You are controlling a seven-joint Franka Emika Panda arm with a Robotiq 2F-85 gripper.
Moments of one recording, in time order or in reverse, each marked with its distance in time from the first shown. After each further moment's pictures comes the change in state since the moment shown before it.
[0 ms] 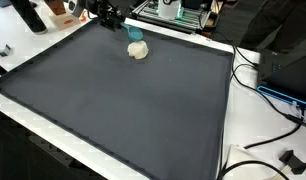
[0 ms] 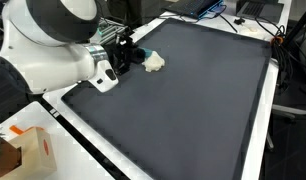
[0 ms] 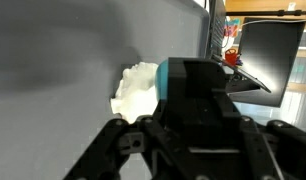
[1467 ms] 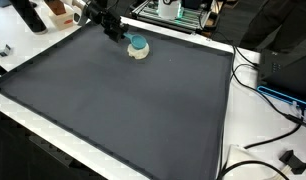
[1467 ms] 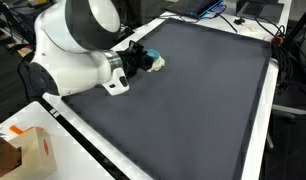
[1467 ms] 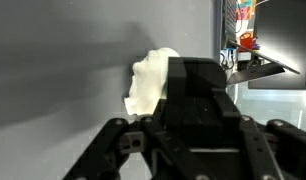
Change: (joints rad) arm 0.036 0.054 0.033 0.008 0.044 0.092 0.126
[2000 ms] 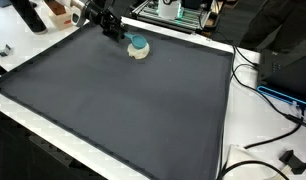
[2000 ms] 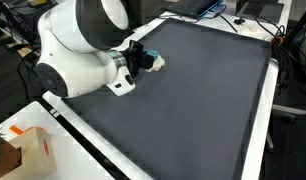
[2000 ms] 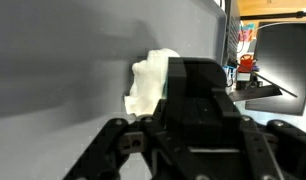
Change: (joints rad) arm -0.008 0.019 0.026 0.048 -0.062 -0.020 -0.064
